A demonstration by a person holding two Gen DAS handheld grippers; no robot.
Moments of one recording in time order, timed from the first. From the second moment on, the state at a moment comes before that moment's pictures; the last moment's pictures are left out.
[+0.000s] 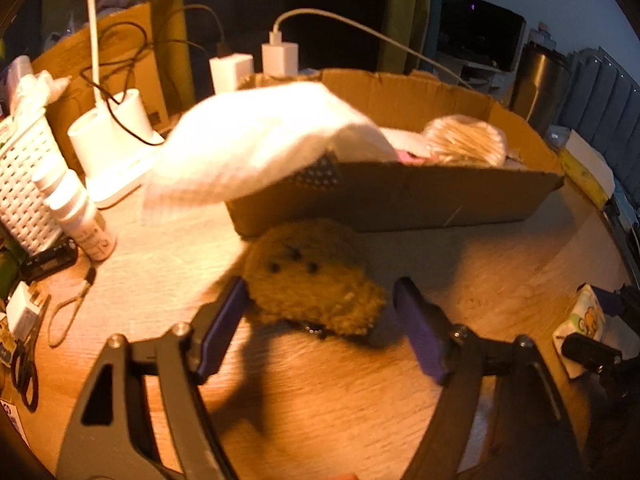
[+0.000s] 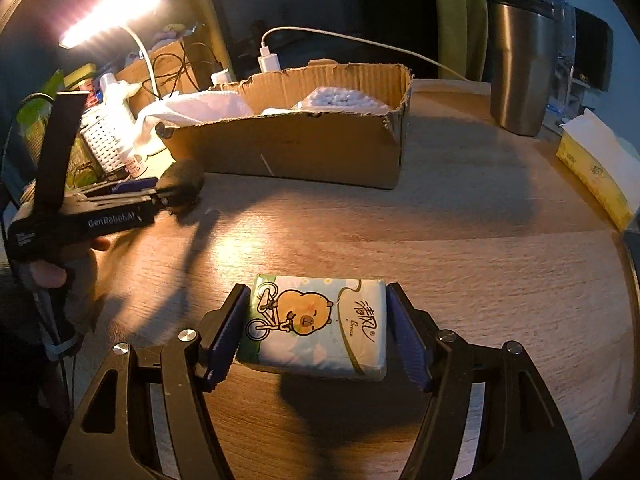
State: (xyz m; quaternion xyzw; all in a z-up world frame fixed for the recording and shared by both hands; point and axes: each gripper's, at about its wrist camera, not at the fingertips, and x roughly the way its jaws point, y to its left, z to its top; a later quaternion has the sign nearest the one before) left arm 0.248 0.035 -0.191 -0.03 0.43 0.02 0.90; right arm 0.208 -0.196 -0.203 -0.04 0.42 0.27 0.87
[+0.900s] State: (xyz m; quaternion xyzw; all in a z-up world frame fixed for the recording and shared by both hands) left arm 0.220 0.016 -0.169 -0.02 0.39 -0.04 0.92; right arm 0.202 -0.207 -0.173 -0.06 0.38 0.26 0.89
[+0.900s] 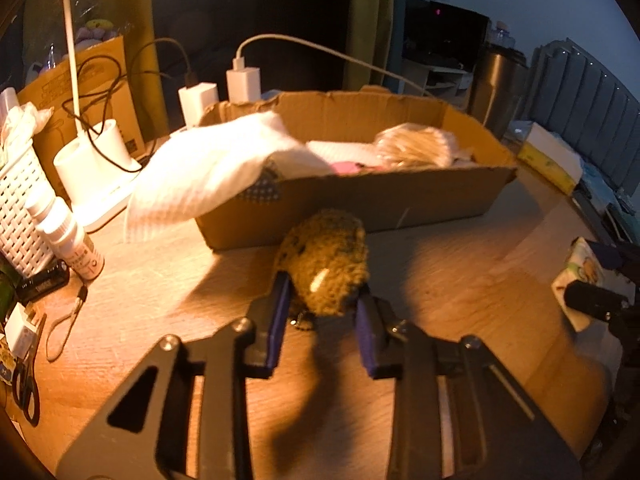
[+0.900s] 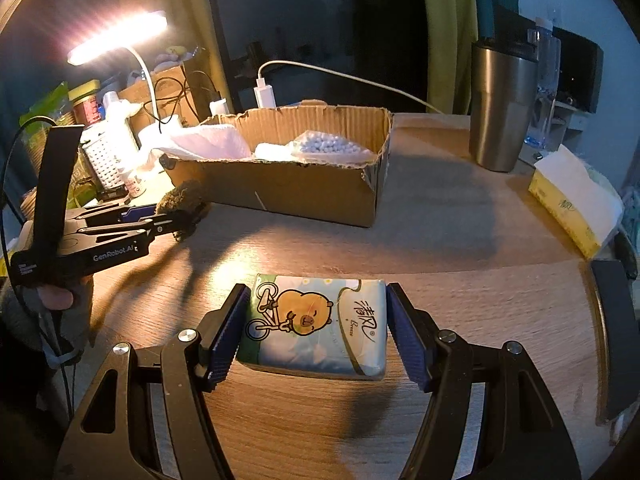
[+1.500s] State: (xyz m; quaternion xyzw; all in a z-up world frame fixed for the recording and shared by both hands) left arm 0.204 -0.008 -0.125 -0.03 0.34 -0.08 0.93; right arm 0.191 -0.215 -0.149 -0.06 0.35 0.25 0.90
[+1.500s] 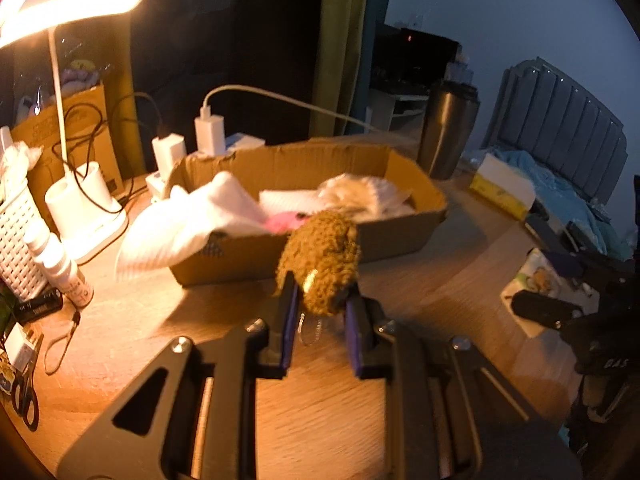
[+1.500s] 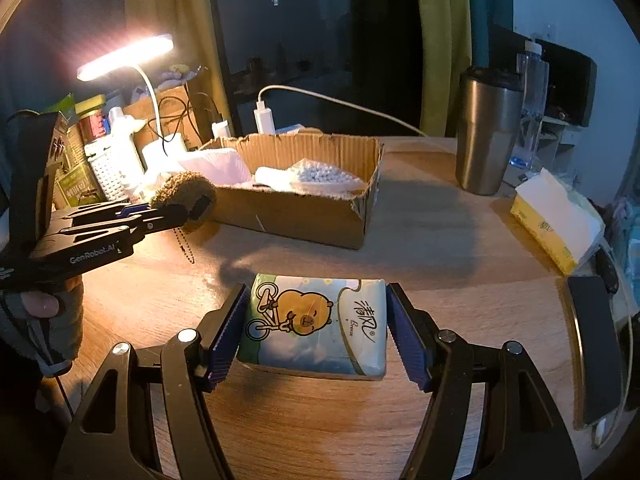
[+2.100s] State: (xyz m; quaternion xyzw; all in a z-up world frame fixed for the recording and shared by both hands) left arm 0.220 -0.020 -0.059 -0.05 0.27 -0.10 0.95; right arm 0.207 -0.219 -0.093 -0.05 0.28 0.24 0.93
